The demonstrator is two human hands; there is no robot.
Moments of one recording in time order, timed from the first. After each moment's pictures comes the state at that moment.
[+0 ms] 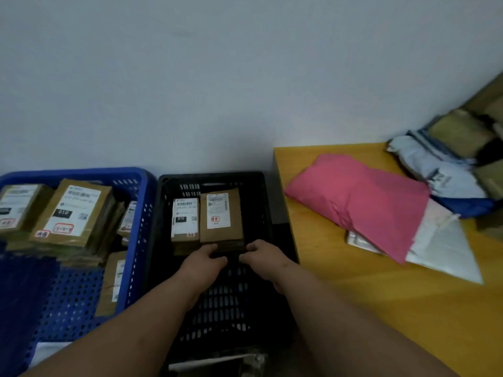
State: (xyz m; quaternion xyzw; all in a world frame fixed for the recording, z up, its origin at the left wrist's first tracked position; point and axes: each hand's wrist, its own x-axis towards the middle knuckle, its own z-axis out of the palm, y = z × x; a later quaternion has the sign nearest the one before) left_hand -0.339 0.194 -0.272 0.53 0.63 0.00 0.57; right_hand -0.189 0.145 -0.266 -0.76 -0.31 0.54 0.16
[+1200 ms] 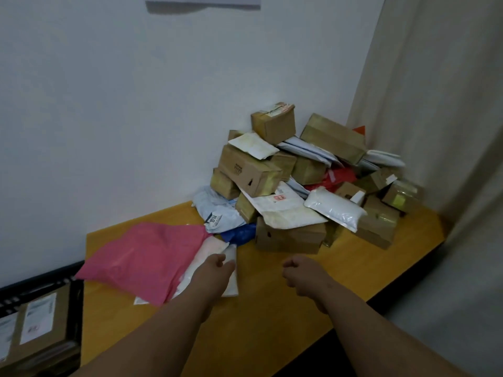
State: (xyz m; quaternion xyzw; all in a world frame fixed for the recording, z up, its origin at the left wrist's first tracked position) left_hand 0.078 -0.068 -0.141 0.69 0.47 0.05 0.55; right_hand 0.225 -0.210 -0.146 -0.85 -0.18 0.37 0.34
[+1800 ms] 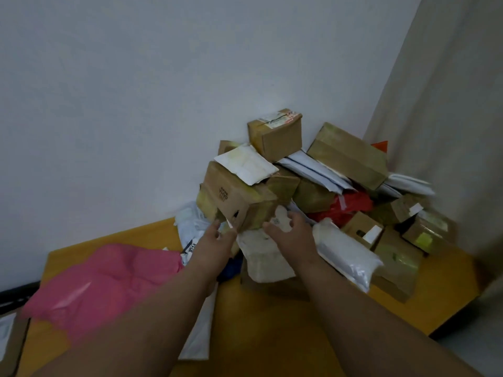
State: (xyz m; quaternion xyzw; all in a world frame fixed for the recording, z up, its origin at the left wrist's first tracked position) left_hand 0.239 -0.002 -0.121 0.62 0.46 0.18 0.61; right_hand 0.371 -0.096 -0.128 -0.82 -0.21 0.22 0.47
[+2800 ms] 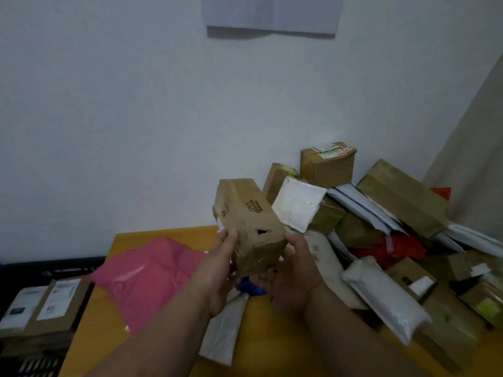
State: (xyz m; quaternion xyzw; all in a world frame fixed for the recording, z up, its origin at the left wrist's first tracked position) left_hand 0.172 -0.008 -0.088 0.42 0.43 0.26 0.76; right_hand 0.312 -0.070 -0.109 -0.49 -0.07 0.59 0.63
